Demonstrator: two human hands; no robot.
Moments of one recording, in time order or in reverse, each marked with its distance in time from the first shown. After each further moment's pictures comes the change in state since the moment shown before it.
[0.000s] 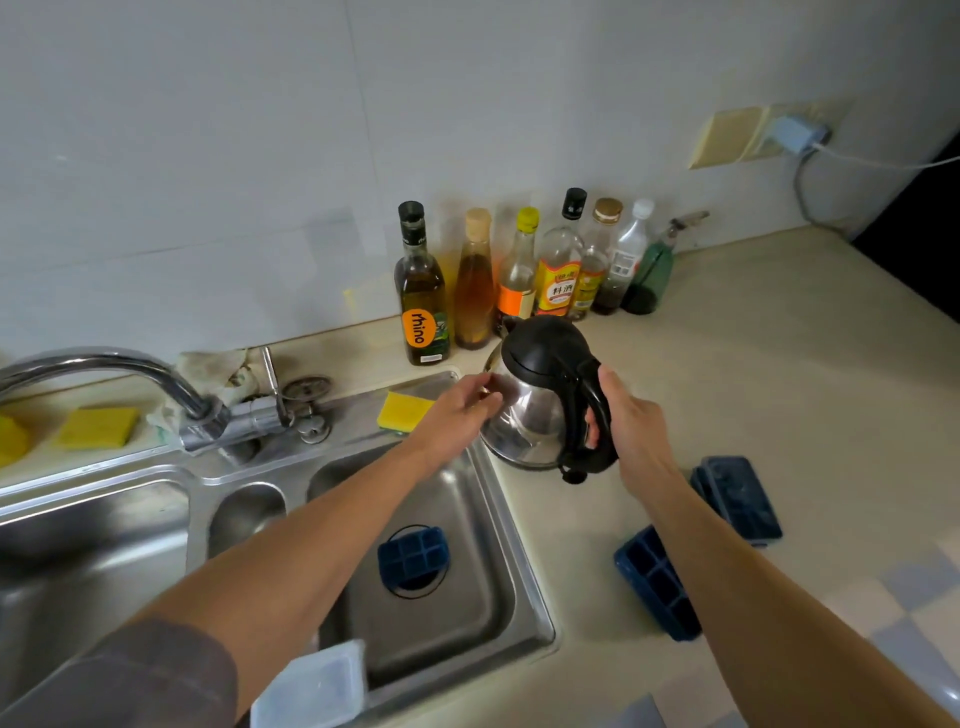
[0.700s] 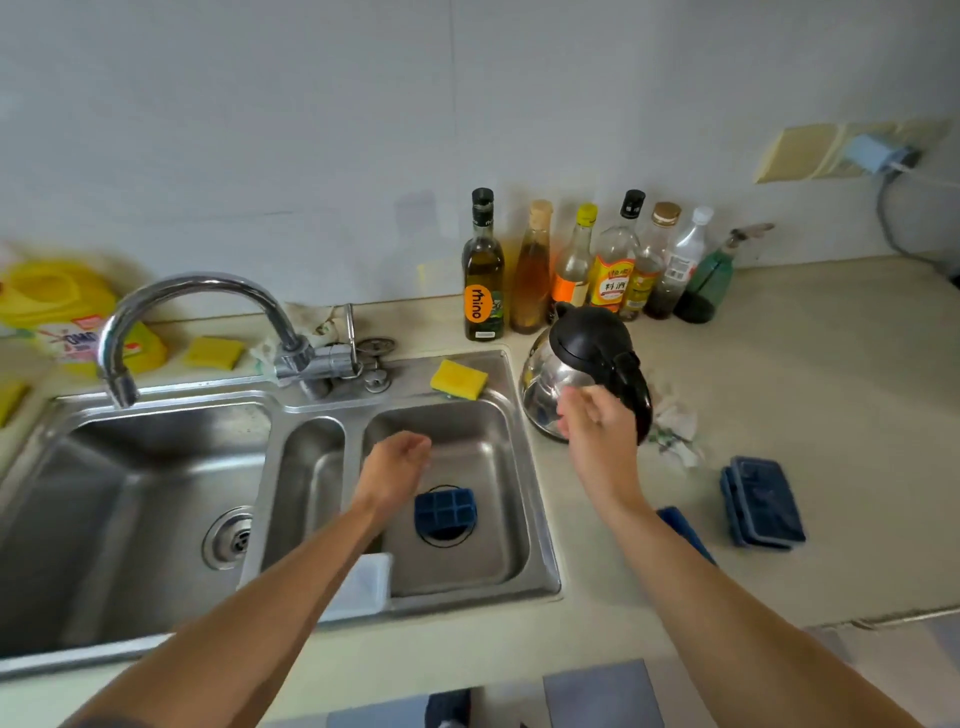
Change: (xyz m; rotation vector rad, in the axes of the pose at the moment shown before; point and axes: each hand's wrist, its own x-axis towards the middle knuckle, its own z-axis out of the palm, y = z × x) left_hand -0.147 -0.081 -0.023 0.096 0.443 -0.222; right_hand -0.098 0.015 0.024 -0.109 -0.221 -0.430
